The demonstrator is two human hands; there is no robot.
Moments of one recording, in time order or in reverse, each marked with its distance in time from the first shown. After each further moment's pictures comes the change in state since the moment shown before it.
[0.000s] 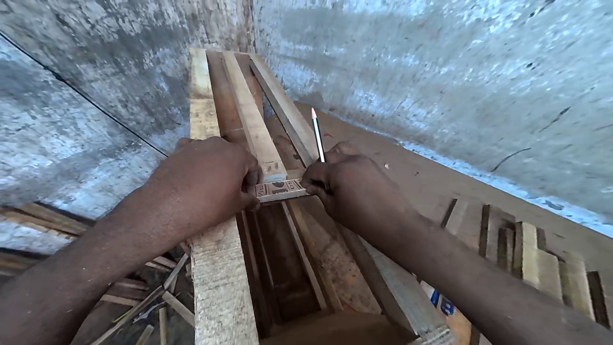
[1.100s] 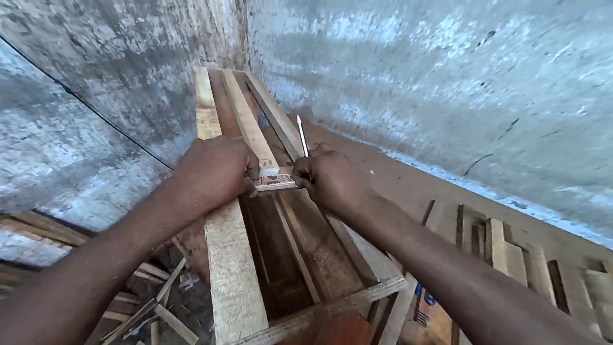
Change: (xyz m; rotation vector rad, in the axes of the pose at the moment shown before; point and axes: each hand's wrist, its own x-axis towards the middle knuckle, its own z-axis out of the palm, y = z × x) left_hand -0.008 0.012 -0.006 -0.065 0.031 -0.065; right_hand 0.002 -0.004 -0.003 0.021 -0.027 0.050
